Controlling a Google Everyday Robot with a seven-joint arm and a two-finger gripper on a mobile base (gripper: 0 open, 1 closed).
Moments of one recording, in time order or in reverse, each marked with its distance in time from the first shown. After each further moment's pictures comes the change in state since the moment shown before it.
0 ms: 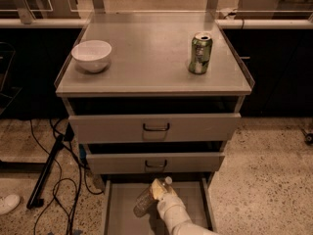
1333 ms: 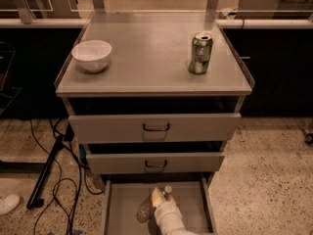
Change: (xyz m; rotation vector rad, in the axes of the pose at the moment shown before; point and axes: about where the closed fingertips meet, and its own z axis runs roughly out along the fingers) arm 0.042 -0.033 0.006 0.120 0.007 -0.016
